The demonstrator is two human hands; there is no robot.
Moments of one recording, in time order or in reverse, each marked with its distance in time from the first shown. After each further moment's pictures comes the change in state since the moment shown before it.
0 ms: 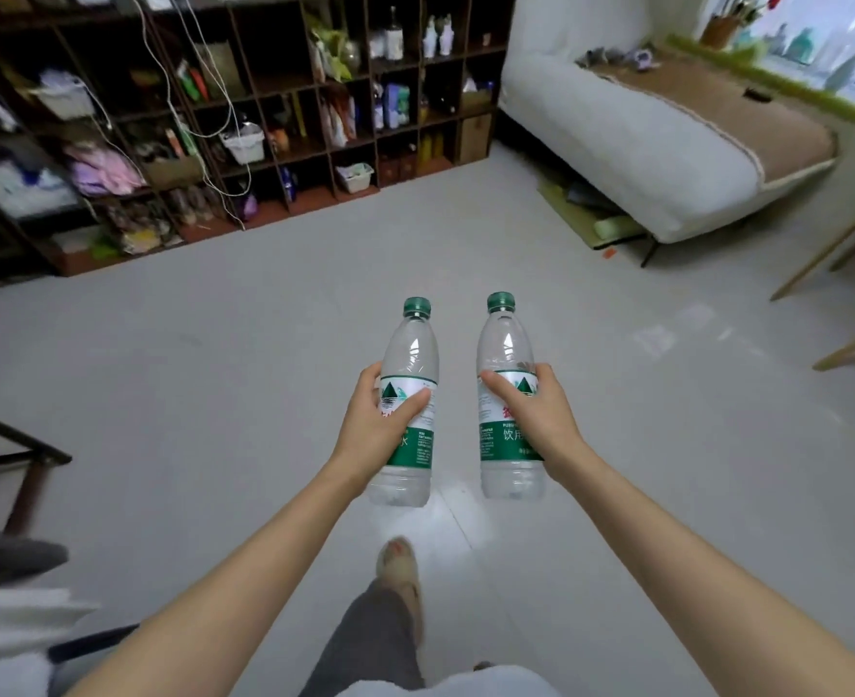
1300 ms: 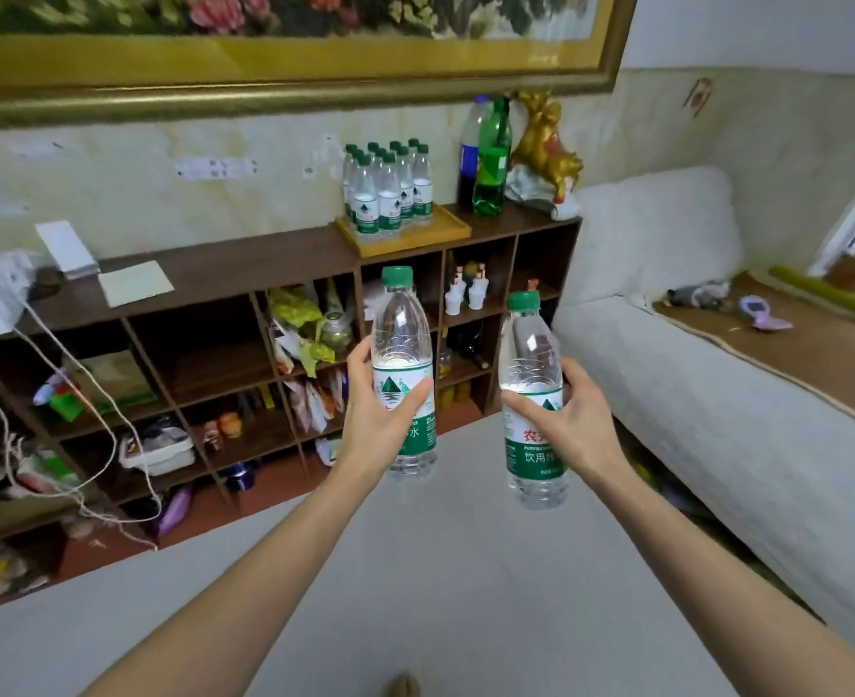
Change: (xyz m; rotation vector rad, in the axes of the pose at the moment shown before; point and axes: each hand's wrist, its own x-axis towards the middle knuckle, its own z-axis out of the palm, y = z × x) left_hand 1.156 0.433 0.062 0.040 0.191 0.453; right_hand 1.093 -0.560 0.099 -0.228 0.063 -0.527
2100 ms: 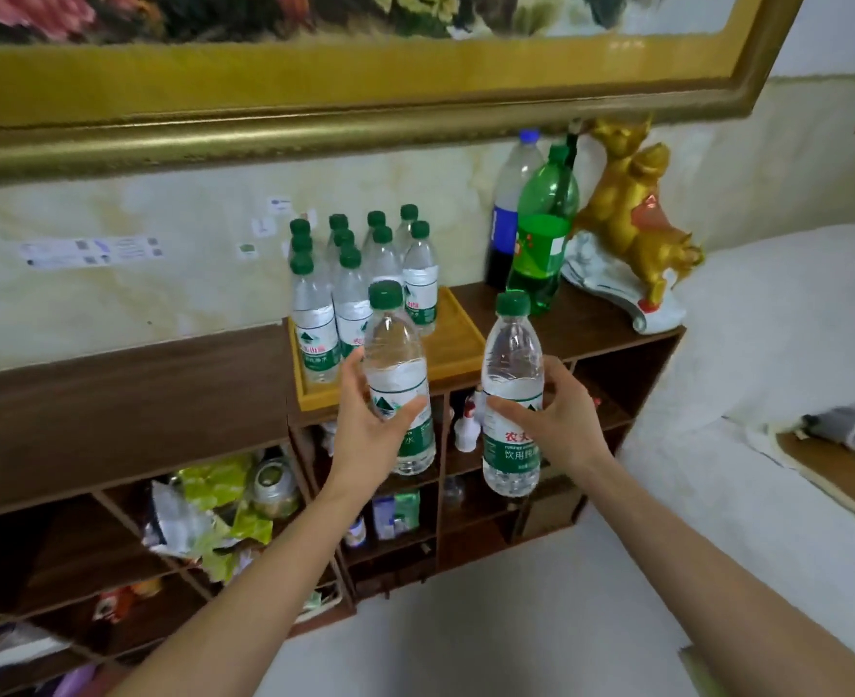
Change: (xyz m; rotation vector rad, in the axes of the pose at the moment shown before) left_hand 0.548 -0.086 0.151 0.060 0.138 0.008; right_hand 0.603 0.053 0.073 0.053 -0.193 -0.075
